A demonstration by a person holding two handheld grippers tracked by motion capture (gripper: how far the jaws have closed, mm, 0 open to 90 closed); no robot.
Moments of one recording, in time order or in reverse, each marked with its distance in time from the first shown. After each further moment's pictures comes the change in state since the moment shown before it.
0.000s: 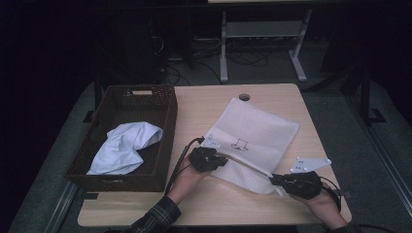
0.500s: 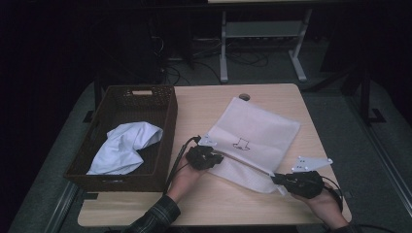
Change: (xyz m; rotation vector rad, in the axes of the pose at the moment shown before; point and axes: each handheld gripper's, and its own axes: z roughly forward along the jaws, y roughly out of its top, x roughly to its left) left arm 0.012 -0.006 0.001 0.011 0.057 -0.027; right arm -0.003 -0.001 -0.002 0.015 -0.031 0.011
